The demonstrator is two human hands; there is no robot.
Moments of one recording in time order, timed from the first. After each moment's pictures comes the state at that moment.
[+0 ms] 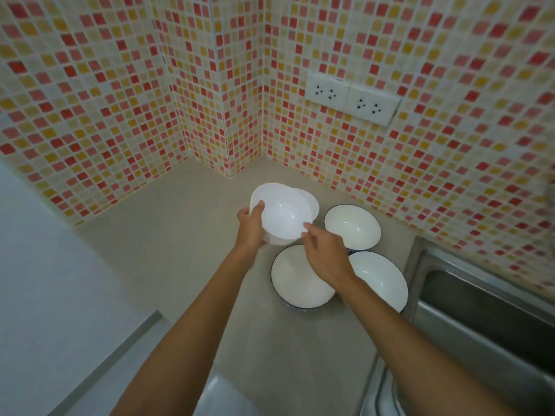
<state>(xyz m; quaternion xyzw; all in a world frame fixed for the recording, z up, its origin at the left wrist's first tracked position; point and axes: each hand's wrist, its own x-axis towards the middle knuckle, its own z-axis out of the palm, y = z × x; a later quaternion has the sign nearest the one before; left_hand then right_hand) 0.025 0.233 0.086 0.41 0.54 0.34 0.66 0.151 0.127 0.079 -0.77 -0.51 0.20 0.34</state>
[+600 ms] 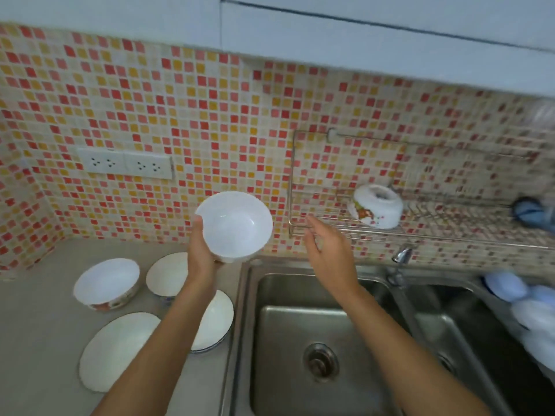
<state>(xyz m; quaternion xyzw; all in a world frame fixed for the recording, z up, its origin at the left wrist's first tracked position) 0.233 0.054 0.185 0.43 0.30 0.32 0.79 0.336 -0.140 0.203 -0.83 -0.36 -0.16 0.40</state>
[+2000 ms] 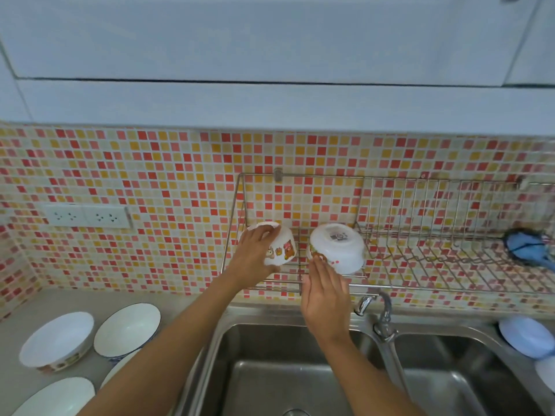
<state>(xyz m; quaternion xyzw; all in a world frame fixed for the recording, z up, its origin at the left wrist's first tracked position) 0.431 -0.033 0.214 0.97 0.06 0.21 0.11 0.479 -0.210 0.137 -0.85 -0.29 -0.37 0.23</state>
